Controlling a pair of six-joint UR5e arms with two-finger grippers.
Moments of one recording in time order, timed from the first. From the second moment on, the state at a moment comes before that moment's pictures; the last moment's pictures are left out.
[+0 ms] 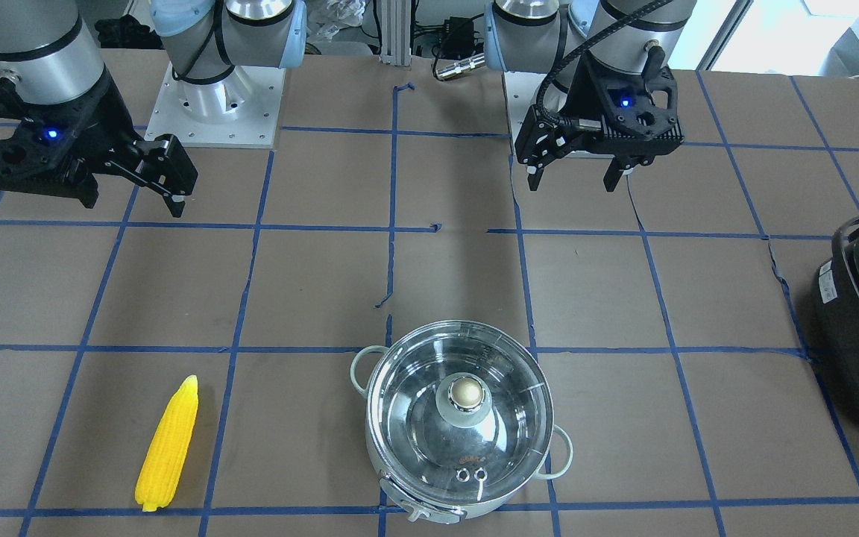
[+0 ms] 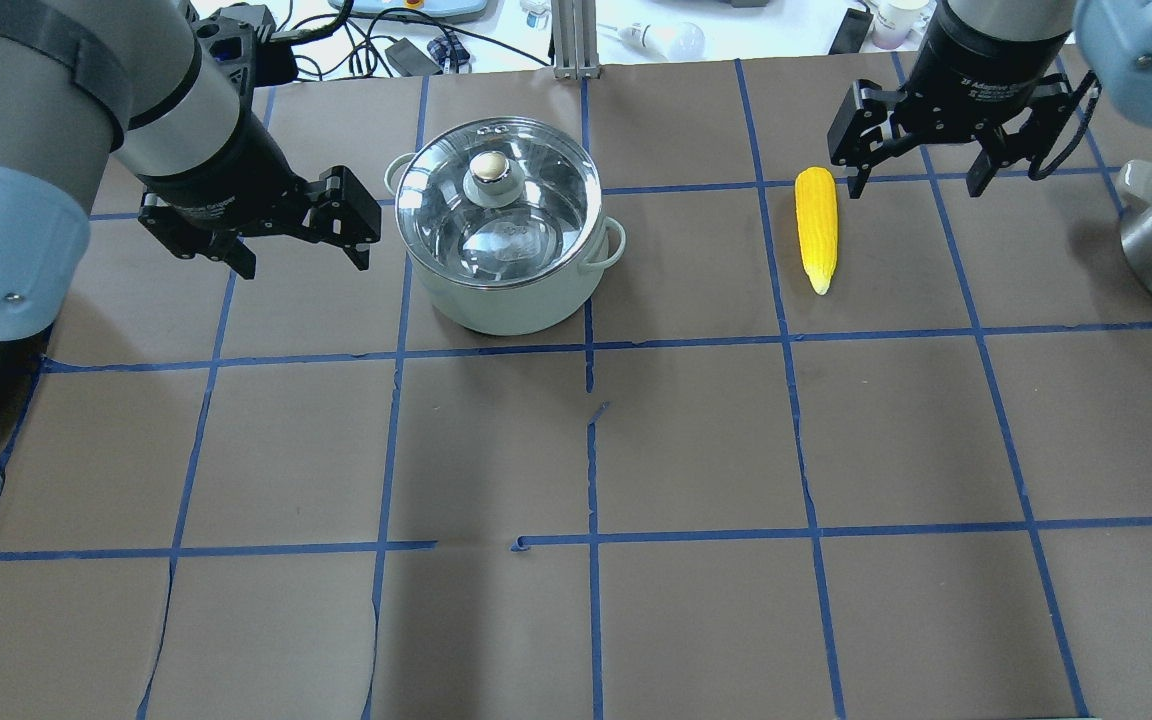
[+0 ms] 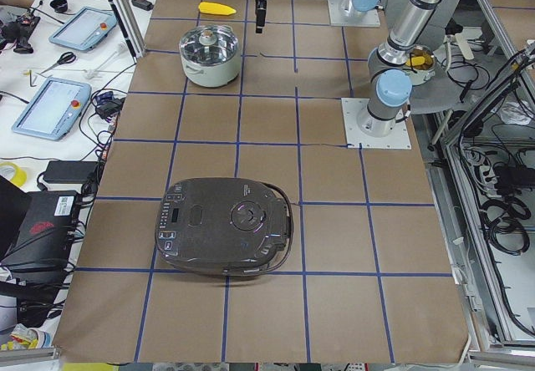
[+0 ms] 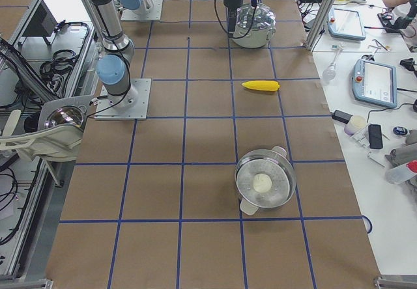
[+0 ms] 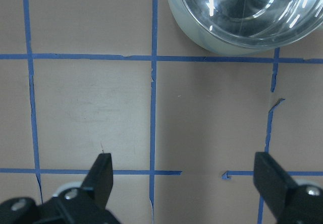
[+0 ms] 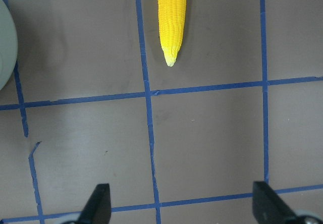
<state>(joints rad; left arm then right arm) -1.63 -1.50 -1.67 -1.46 1.56 -0.09 1.54 -1.53 1.50 -1.57 -1.61 0.04</state>
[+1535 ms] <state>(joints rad) -1.63 -1.51 -1.66 -1.46 1.56 -0.07 1.56 -1.50 1.52 -1.65 -1.61 0.05</state>
